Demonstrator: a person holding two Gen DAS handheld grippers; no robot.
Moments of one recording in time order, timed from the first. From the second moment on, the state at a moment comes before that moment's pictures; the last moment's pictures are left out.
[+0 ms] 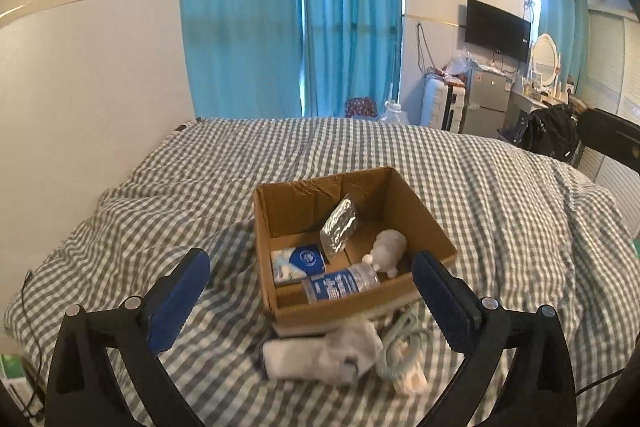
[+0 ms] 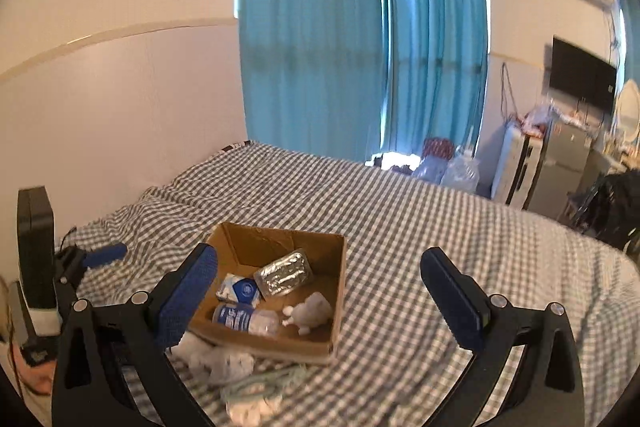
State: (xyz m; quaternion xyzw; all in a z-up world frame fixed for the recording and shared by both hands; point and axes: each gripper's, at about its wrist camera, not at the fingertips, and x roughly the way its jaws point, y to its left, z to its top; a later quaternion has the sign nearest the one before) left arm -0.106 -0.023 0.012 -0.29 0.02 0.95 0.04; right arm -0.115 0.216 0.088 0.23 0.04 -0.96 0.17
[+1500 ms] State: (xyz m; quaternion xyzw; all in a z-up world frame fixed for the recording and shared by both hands) left arm -0.100 -0.037 -0.146 -0.42 0.00 0.91 -0.02; right arm -0.109 0.153 -0.167 0.44 0.10 -0.86 0.23
